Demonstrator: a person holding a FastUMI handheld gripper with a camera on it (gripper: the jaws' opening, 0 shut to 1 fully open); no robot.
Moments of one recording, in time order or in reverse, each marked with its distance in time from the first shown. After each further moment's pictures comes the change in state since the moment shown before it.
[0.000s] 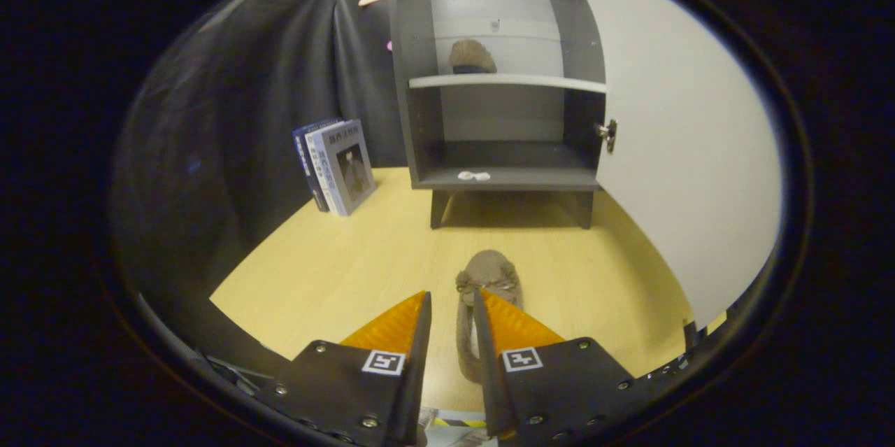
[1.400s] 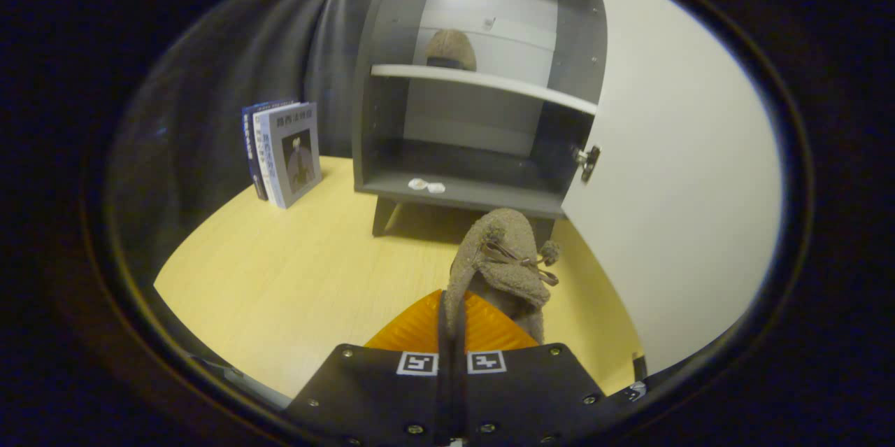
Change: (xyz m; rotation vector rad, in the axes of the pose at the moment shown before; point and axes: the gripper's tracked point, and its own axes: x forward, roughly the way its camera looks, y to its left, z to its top) arm 0.017 -0.049 0.091 -0.121 -0.093 -0.218
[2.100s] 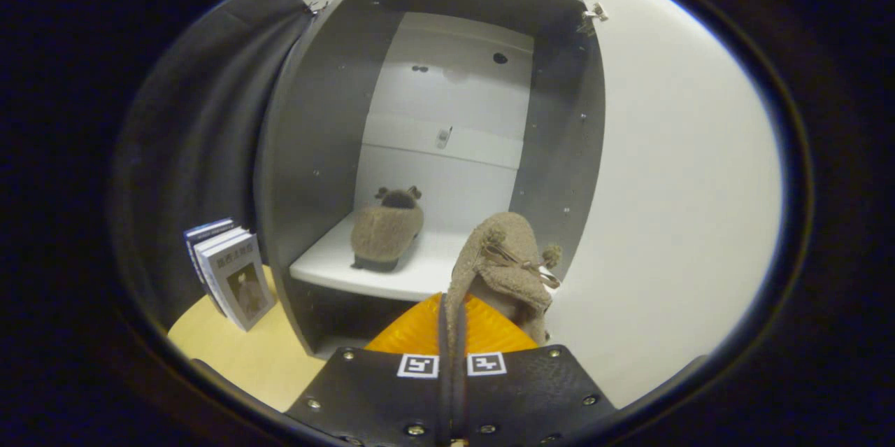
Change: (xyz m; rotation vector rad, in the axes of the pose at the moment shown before) arm 0.060 -0.056 0.256 0.035 -0.329 -0.147
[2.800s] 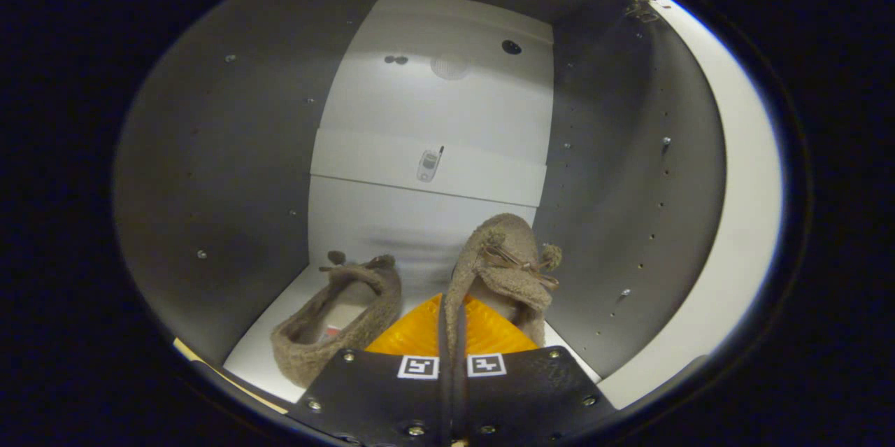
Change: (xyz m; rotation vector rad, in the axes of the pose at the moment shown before) arm 0.160 0.002 0.039 0.014 0.015 -0.009
